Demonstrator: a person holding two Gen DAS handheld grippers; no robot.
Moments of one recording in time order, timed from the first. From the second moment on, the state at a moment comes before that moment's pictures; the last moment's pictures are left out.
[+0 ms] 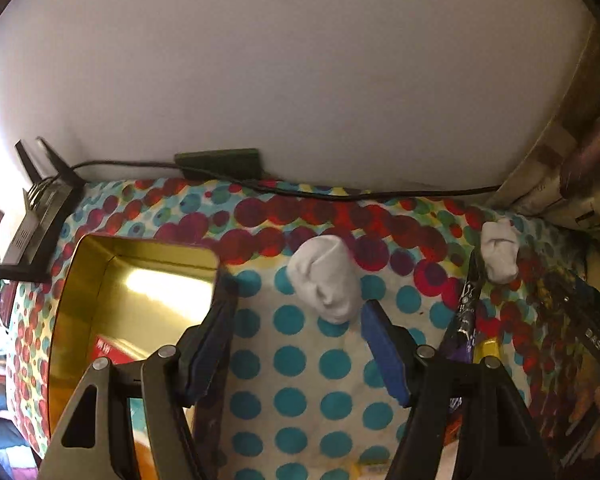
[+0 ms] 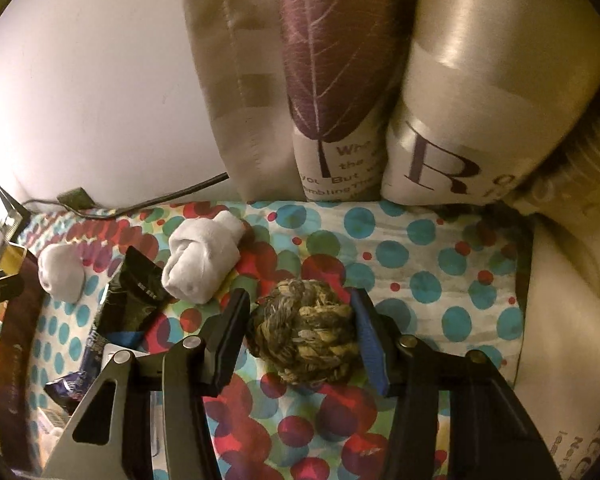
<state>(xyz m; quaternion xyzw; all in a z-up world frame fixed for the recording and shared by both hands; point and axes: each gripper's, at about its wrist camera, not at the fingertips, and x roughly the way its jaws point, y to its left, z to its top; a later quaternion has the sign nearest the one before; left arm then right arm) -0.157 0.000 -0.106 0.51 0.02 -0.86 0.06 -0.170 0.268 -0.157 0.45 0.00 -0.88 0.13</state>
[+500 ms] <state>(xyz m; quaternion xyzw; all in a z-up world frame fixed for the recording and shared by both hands) -0.205 0.005 -0.146 0.56 0.08 -0.83 0.06 -0.150 0.264 -0.138 0.44 -0.02 -0.88 0.17</state>
